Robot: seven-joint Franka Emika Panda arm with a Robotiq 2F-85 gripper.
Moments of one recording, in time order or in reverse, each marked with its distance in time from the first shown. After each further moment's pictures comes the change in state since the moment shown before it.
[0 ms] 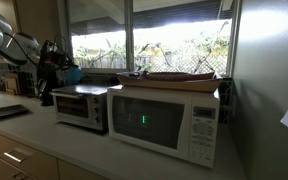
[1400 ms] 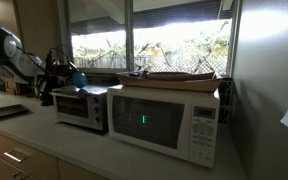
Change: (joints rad) arm 0.104 0.150 -0.074 -0.061 -0.266 -0.128 -0.251
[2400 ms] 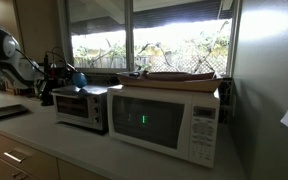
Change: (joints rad) arm 0.018 -0.001 0.000 -0.081 -0.118 0.000 0.084
